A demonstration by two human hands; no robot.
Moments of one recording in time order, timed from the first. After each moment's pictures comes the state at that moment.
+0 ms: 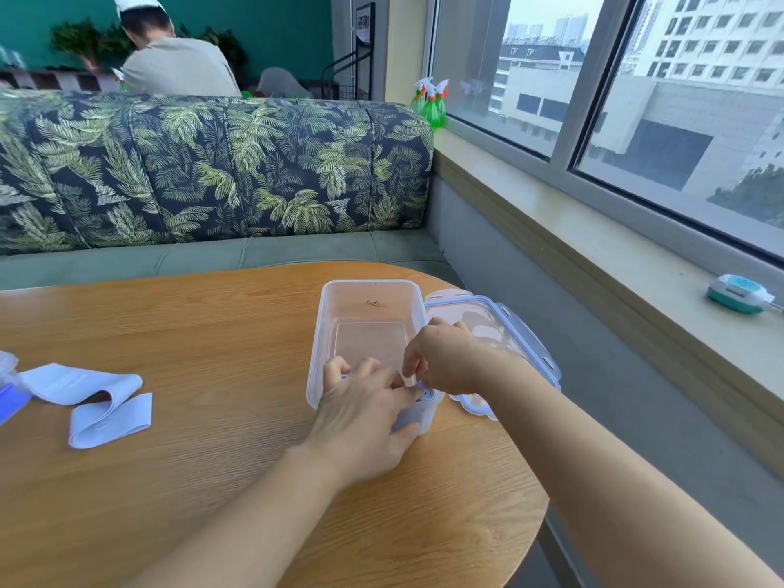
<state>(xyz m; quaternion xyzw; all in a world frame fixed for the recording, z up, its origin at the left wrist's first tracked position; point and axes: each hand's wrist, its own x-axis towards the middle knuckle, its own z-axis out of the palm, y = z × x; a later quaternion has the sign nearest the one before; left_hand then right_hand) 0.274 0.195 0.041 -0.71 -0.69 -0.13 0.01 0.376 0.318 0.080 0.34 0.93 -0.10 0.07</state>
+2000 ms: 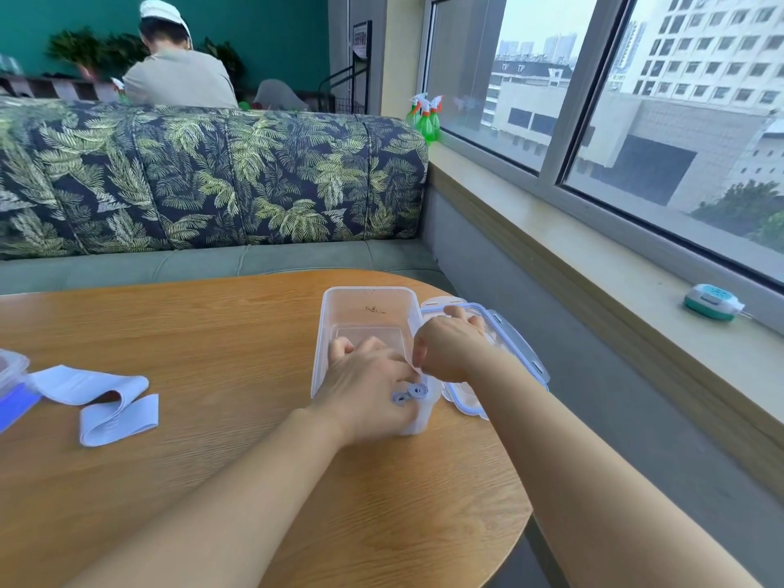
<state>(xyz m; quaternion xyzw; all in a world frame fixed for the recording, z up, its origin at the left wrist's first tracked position) 0.266 0.211 0.058 -0.71 -0.68 -0.18 -0.02 0.371 0.322 0.084 0.47 0.88 -0.07 0.06</state>
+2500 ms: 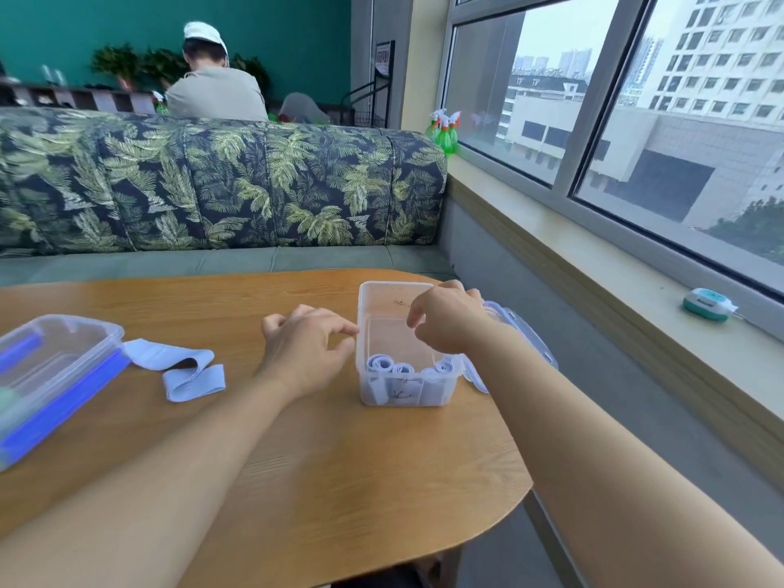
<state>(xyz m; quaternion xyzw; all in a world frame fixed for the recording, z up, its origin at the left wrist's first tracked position) 0.194 0.134 0.089 -0.57 -0.78 -0.27 0.01 0.350 0.256 0.135 0.42 0.90 -0.05 -0.01</state>
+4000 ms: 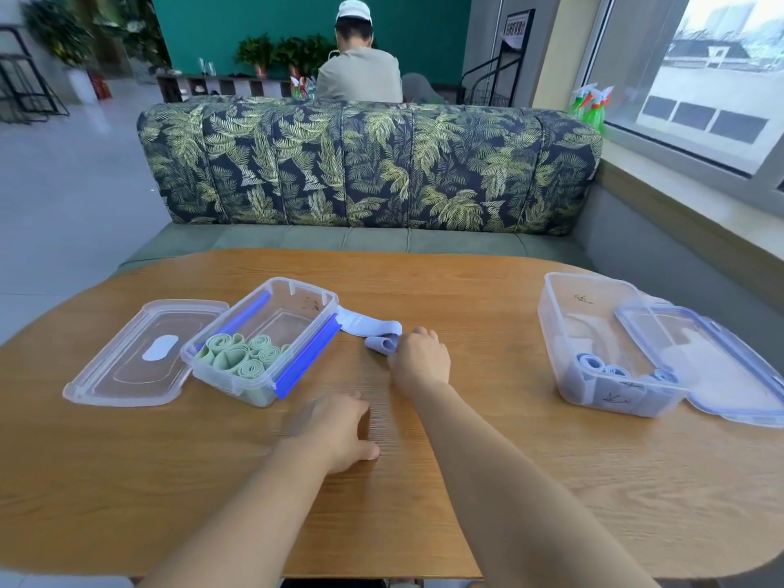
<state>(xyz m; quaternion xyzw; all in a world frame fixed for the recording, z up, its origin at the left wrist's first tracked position) 0.041 -0.048 0.021 -0.50 -0.85 -0.03 -0.18 0.086 0.106 0.004 0.43 0.89 -0.15 -0.10</state>
